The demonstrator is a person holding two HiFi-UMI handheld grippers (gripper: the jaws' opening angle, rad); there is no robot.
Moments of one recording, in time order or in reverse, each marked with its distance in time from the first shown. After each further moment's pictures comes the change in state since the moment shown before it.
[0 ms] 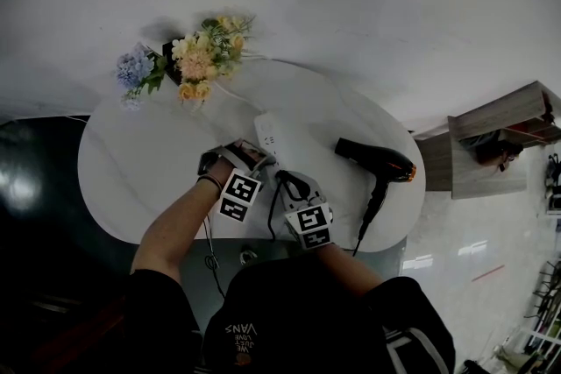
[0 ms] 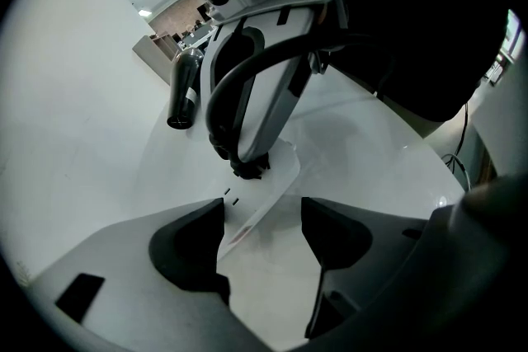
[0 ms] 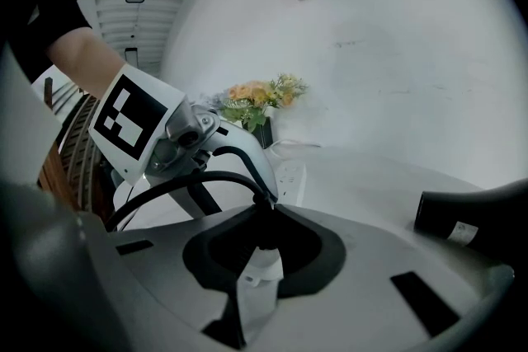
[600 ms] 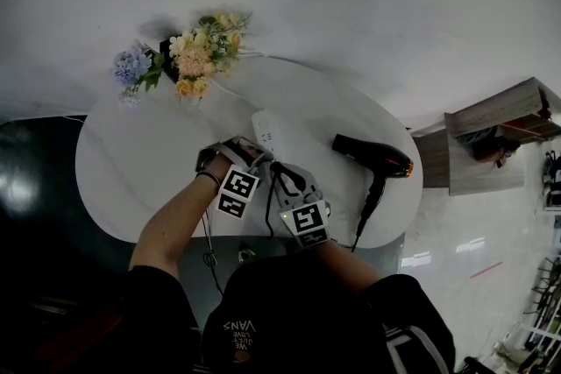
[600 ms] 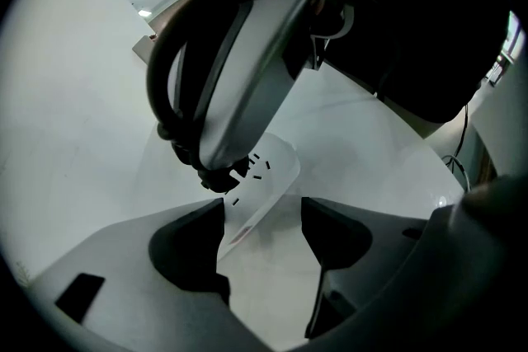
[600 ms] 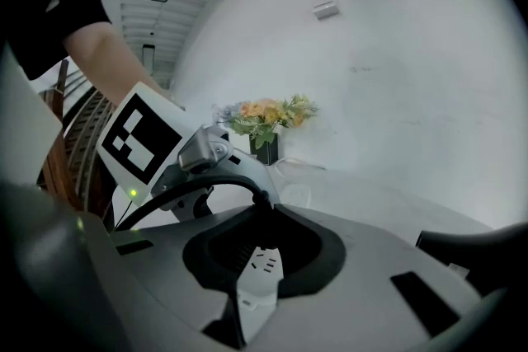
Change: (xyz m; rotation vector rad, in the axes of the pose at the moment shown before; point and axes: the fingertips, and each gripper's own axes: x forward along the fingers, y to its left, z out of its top) left arm -0.001 -0.001 -0.001 0.000 -0.003 -0.003; right arm -0.006 0.010 0.034 -0.126 -0.084 -0.002
